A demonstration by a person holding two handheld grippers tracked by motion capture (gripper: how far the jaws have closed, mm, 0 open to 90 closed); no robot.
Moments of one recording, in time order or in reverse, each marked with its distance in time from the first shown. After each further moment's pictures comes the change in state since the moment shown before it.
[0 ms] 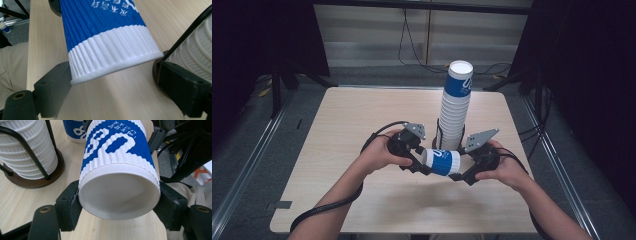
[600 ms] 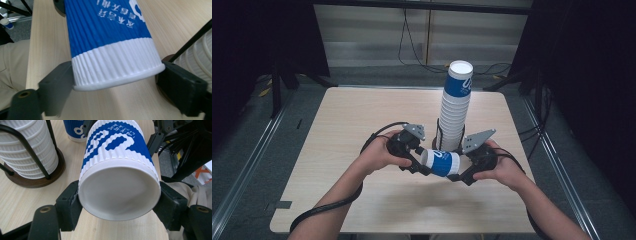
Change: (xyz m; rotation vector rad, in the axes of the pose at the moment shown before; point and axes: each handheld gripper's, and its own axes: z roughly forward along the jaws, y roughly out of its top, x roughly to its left) left arm 0.000 -0.003 0.000 0.000 0.002 0.001; right arm -0.001 0.002 0.006 -0.003 0.022 -0.043
